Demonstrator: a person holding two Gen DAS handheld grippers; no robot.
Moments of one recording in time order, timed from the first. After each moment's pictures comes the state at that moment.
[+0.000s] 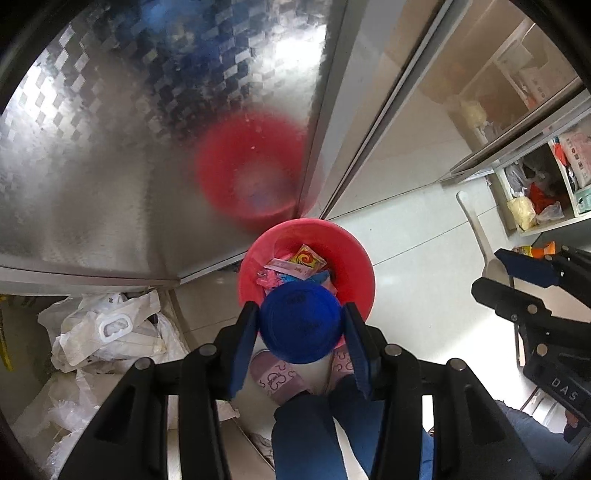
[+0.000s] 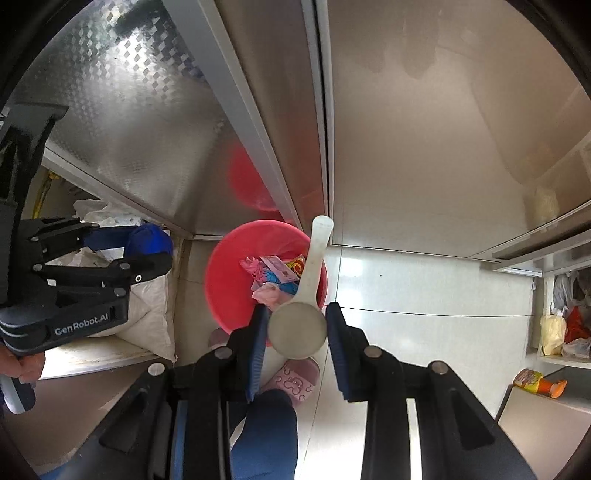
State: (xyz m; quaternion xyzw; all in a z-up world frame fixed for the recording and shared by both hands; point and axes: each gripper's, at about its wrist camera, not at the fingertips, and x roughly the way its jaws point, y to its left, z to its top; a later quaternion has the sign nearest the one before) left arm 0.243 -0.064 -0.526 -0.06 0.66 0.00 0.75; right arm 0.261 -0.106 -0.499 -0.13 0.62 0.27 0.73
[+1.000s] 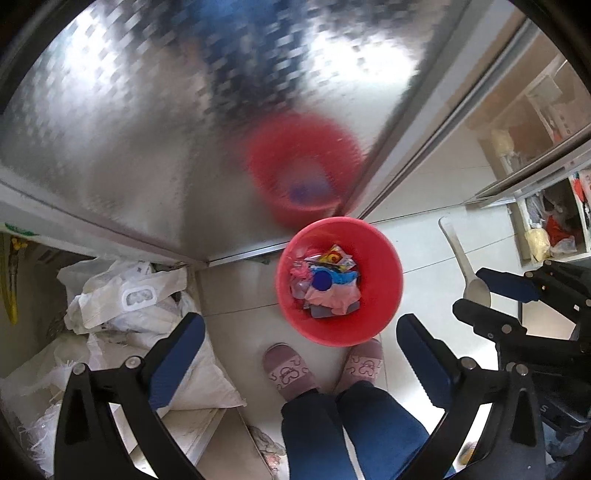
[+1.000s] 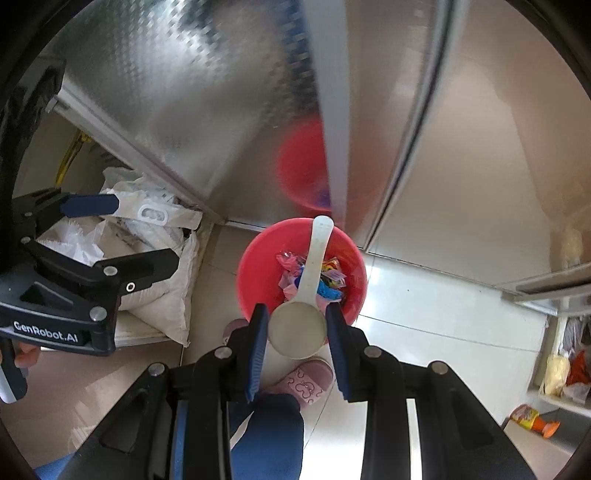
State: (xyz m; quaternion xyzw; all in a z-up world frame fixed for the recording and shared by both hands) left arm 0.207 -0.018 -0.519 -0.08 0.64 0.07 0.76; right arm 0.258 -0.089 -0.514 -0.18 0.60 0.35 0.70
